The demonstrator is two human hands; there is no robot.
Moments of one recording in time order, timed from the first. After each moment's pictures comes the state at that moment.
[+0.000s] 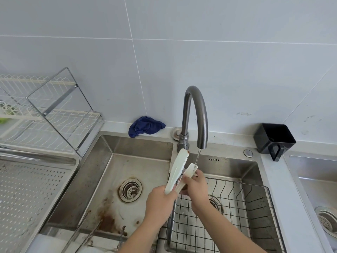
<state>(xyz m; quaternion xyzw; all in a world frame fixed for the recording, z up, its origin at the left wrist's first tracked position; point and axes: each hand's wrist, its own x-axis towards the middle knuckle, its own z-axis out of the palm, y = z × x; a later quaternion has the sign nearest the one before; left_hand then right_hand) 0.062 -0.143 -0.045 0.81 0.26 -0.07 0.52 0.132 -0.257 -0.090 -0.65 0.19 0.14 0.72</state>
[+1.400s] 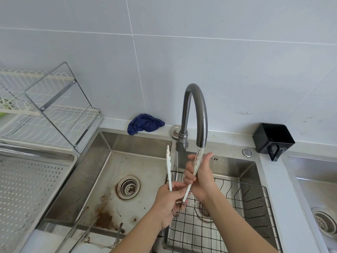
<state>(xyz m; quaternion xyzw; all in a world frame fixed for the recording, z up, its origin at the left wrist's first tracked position) 0.074 -0.164 -0.064 0.52 0.27 -0.14 0.80 0.157 -0.273 -0.052 -0.40 0.16 0.22 0.88</state>
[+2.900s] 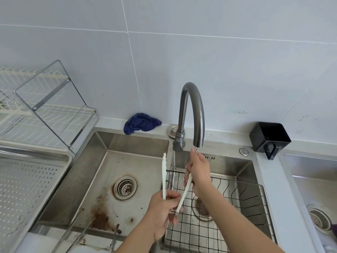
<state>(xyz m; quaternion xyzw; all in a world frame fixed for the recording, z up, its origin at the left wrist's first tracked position) 0.053 -0.154 -0.065 0.52 0.30 -0.17 0.78 0.164 -0.269 -0.044 -0.64 0.18 0.14 0.73</state>
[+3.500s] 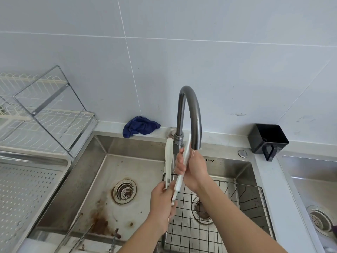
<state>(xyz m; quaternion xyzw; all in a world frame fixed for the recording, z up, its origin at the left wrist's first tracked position) 0.074 -0.167 -0.066 0.55 0.33 -0.08 0.76 0.176 -0.260 -0.007 -0.41 0.11 0.23 0.87</state>
